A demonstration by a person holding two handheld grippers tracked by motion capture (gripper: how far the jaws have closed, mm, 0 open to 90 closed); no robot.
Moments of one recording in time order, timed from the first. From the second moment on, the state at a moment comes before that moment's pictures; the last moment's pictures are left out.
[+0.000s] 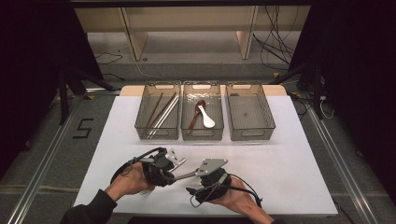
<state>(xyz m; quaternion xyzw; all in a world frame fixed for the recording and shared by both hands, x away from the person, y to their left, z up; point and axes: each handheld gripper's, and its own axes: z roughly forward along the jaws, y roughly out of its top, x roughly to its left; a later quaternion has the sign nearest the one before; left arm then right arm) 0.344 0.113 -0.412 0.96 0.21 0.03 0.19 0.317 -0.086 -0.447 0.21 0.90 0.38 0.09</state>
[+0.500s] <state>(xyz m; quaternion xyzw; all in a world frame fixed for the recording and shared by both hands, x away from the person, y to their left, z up) 0.333 0.099 -0.407 0.96 0.19 0.00 0.19 0.316 -0.068 -0.461 0.14 0.92 0.36 0.12</state>
